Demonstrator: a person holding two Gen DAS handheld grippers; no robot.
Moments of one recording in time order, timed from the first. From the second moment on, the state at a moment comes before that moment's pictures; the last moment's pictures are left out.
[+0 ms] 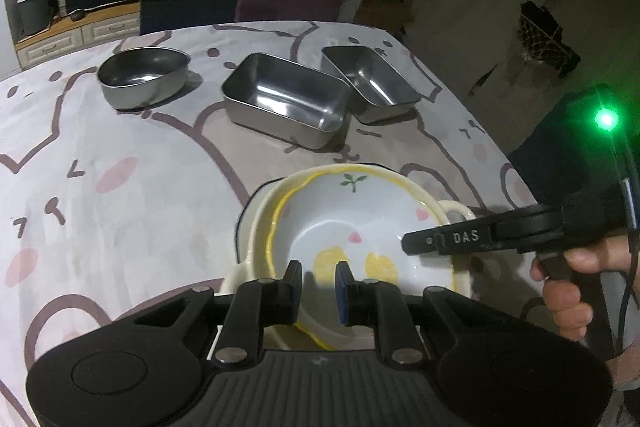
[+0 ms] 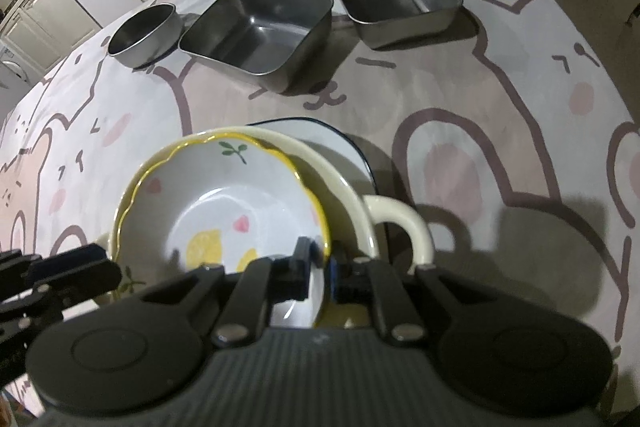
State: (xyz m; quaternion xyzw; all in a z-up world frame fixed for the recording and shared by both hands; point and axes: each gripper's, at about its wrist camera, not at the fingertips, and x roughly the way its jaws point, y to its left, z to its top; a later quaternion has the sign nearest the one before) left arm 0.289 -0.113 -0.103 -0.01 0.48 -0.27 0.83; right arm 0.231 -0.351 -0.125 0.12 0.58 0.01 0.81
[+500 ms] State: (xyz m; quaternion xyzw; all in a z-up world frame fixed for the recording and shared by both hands) left arm 0.290 -0.120 -0.110 0.00 0.49 -0.27 0.83; right arm 0.230 -0.368 -0.124 0.17 0.58 0.01 0.79
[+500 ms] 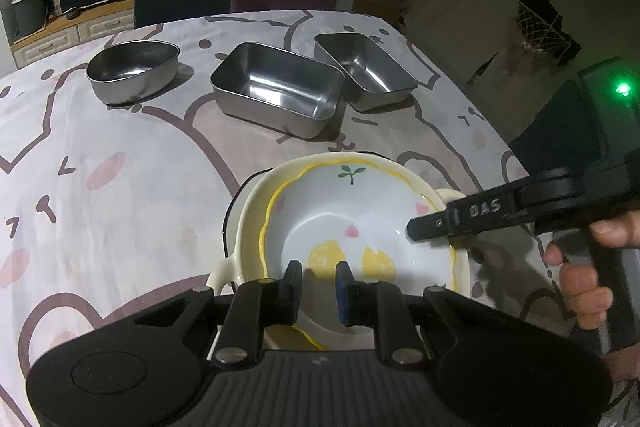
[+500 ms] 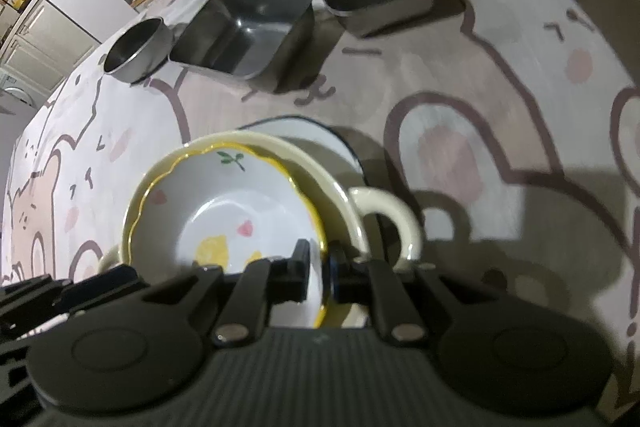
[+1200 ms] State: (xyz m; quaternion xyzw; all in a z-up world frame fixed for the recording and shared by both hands) left arm 0.281 -0.120 -0.099 0.00 0.48 -0.27 0.83; right arm 0.198 -0.368 -0.081 0.14 0.54 0.02 0.83
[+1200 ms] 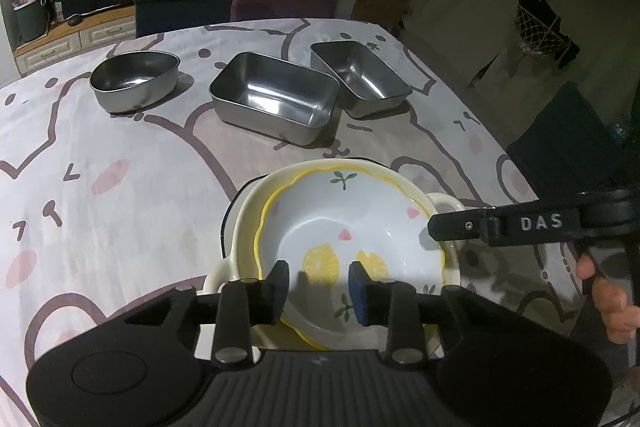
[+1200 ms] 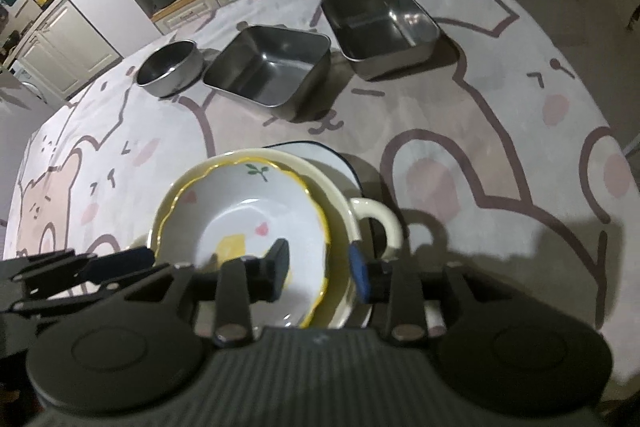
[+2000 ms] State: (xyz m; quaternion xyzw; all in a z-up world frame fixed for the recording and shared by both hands) left arm 0.334 -0.084 -0.053 0.00 0.37 -0.17 0.91; right arm 0.202 -0.368 -0.035 0.13 0.42 0.00 0.90
